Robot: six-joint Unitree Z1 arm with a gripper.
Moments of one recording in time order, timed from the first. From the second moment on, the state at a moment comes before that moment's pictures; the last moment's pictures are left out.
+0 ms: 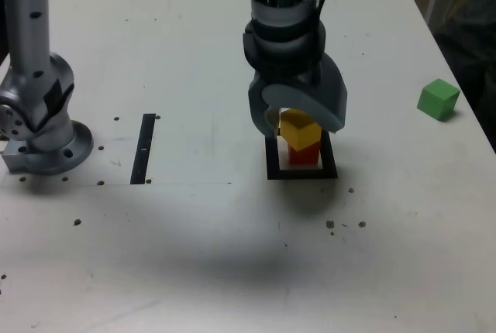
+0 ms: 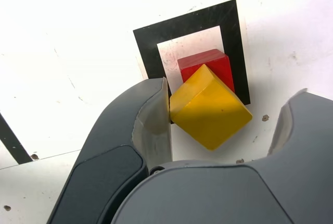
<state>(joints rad) -0.24 1.86 -1.37 1.04 0.22 -0.02</state>
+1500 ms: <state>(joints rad) 0.00 2.46 -2.62 1.60 0.23 0.76</state>
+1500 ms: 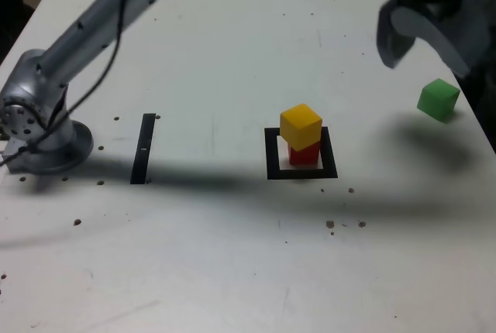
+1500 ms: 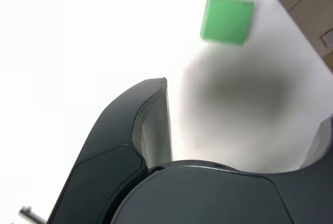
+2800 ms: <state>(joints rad) 0.09 2.72 -2.85 1.59 0.18 0.81</state>
